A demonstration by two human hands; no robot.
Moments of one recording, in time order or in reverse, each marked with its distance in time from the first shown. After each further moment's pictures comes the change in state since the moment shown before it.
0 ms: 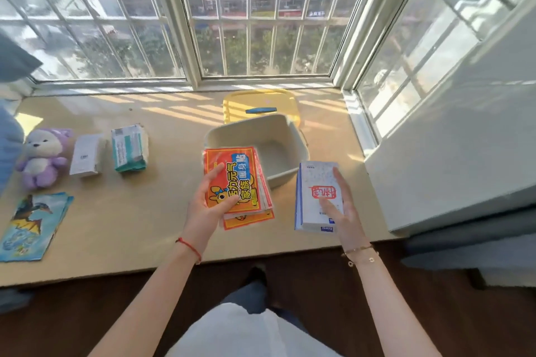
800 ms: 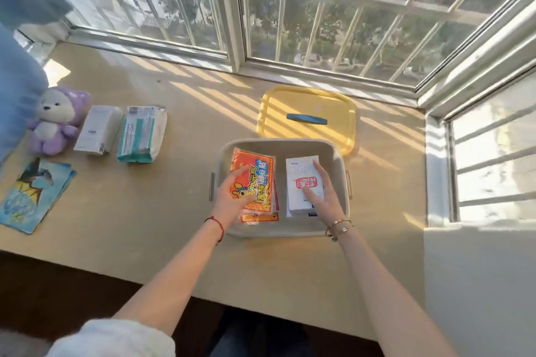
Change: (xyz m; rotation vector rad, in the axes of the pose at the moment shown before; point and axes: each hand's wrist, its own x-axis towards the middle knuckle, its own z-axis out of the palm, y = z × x) left_hand 0.241 -0.087 0.030 0.139 0.204 -0.238; right_hand 0.305 0.087 0.065 -0.264 -0.349 0.173
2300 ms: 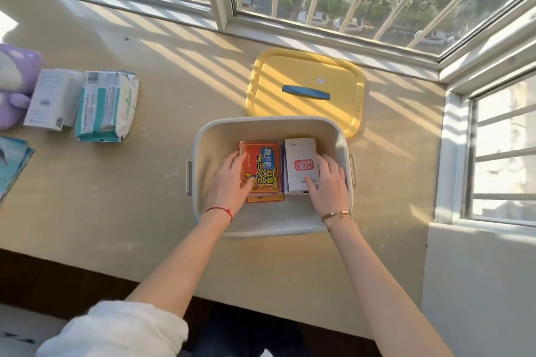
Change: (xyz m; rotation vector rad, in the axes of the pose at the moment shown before) left_hand 0.066 -0.051 0.045 0.753 0.110 0.179; right_hand 0.057 0.052 -0.012 -0.796 0.147 -0.123
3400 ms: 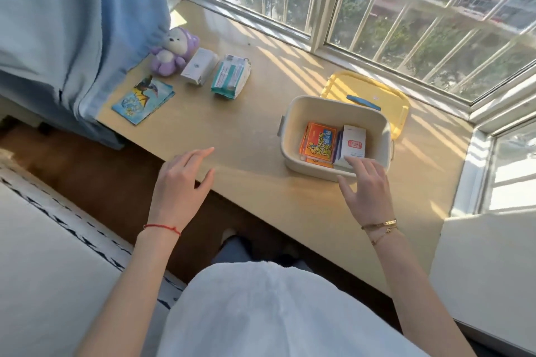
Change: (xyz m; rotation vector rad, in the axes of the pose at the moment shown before) left_hand -0.363 -0.067 -0.215 0.219 0.524 0.098; right_hand -0.243 -0.110 -0.104 -0.075 0.228 -0.533
